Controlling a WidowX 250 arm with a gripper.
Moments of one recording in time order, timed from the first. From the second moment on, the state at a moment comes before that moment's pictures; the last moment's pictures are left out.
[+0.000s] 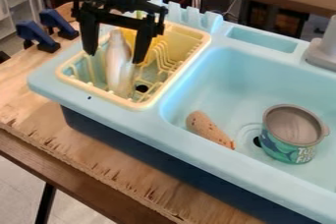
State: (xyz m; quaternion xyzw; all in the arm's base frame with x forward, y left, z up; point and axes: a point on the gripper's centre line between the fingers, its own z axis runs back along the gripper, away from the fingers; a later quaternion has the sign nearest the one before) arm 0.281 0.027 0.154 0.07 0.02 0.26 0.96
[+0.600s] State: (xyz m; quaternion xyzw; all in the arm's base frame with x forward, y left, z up) arm 0.293 0.025 0.153 0.01 -0.01 0.24 0.97
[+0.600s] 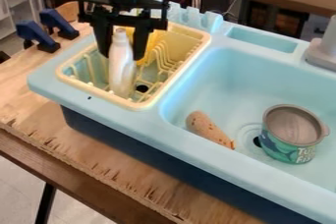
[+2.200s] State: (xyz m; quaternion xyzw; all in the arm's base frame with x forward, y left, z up) arm 0.328 -0.080 0.208 -0.08 -0.09 0.02 0.99
